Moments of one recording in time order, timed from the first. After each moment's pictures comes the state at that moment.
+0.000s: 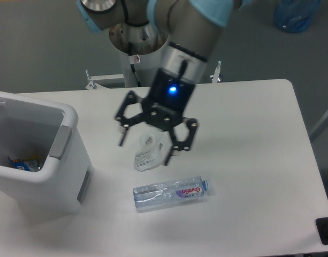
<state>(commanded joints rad) 2.66 -1.78 -1.57 -0.88 0.83 0.73</state>
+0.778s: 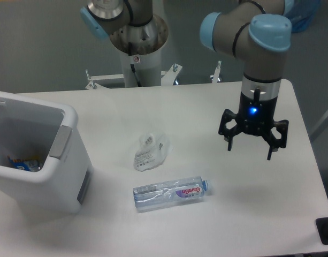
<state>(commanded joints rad) 2.72 -1.88 -1.54 -1.02 1.40 1.19</state>
